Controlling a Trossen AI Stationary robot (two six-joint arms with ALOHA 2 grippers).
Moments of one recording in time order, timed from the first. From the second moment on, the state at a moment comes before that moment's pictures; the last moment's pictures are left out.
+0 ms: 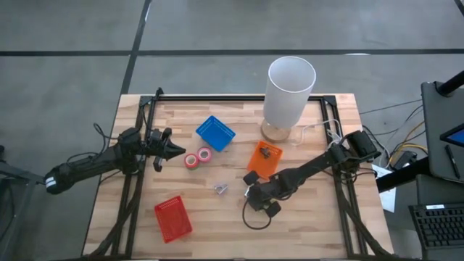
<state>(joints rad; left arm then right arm) 0.43 0.22 0.01 0.15 0.50 -0.35 0.36 1.86 1.07 -0.28 0.11 -0.29</state>
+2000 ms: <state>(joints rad) 0.43 0.22 0.01 0.14 0.50 -0.35 0.32 2.00 1.32 -0.44 0.11 0.68</state>
